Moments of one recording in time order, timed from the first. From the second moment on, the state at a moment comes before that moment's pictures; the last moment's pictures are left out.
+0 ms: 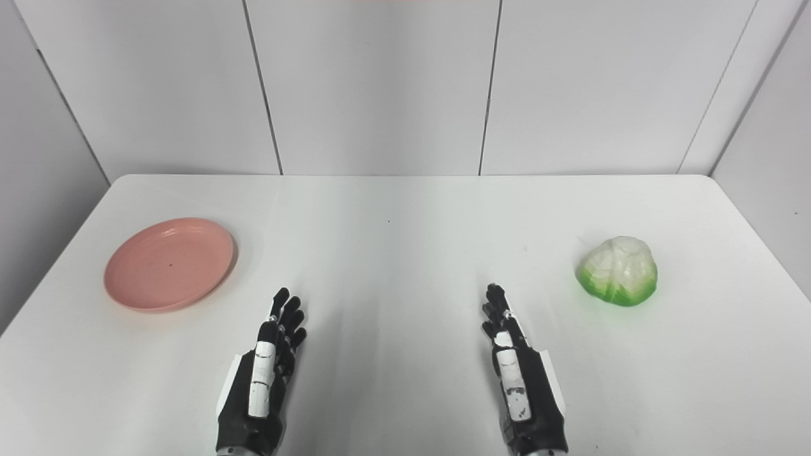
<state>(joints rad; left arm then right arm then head) 0.17 -0.15 -0.10 -0.22 0.01 0.02 -0.05 0.12 -0.02 0.16 -0.22 0.12 -0.05 -0.02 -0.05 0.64</state>
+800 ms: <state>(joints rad) 0.16 -0.17 -0.15 -0.08 0.12 -0.18 0.02 0.12 -0.04 0.09 -0.11 0.20 -0.16 0.10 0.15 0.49</state>
